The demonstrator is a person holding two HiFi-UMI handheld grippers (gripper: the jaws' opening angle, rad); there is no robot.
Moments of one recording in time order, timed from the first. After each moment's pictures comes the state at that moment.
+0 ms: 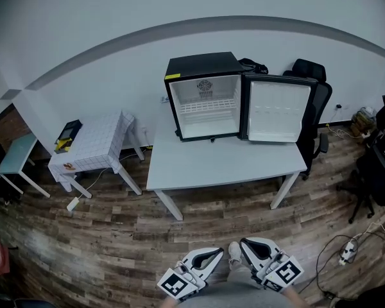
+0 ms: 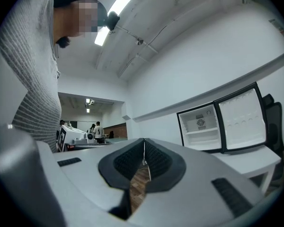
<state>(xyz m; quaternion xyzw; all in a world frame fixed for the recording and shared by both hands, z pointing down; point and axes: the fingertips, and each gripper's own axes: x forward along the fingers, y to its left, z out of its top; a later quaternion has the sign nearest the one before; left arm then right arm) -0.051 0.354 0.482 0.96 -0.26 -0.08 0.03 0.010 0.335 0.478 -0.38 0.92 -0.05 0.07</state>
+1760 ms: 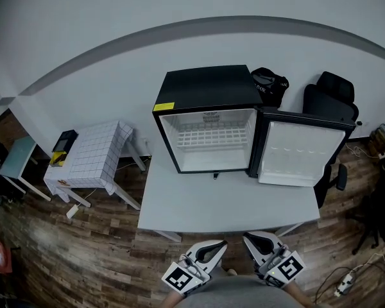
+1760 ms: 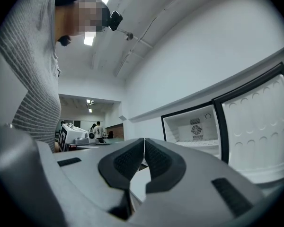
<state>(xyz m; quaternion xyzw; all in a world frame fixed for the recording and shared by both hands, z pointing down) 0.005 0.046 0.463 0.96 -0.29 -0.06 0.01 0.059 0.027 0.456 -0.35 0.93 -0.04 0.07</state>
